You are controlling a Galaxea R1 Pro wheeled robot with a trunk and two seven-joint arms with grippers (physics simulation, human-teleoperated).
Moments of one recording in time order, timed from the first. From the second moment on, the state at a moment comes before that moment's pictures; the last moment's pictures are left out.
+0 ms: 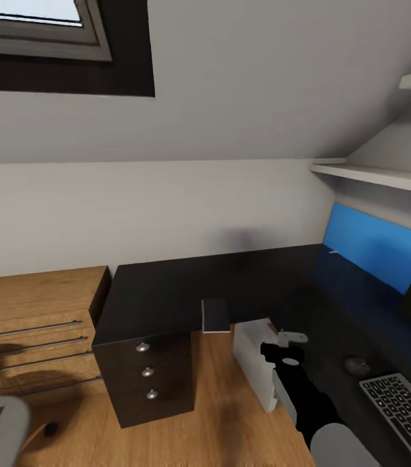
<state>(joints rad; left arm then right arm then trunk) -0.03 -0.03 -0.16 -0.63 0.28 0.04 0.35 -0.56 0.08 0.02 -0.72 0.00 0.24 -0.31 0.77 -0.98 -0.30</state>
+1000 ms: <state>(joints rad) -0.03 -0.02 -0.15 -0.24 0.29 -0.30 0.35 -0.49 0.15 0.05 0.02 0.05 -0.56 -0.21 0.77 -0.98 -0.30</state>
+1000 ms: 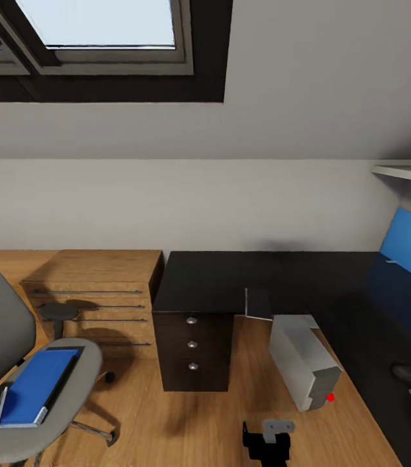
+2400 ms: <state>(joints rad) -0.03 -0.03 -0.15 -0.23 0.29 -0.45 0.35 -0.37 0.17 0.05 0.02 0.02 -1.04 -0.22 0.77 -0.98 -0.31</state>
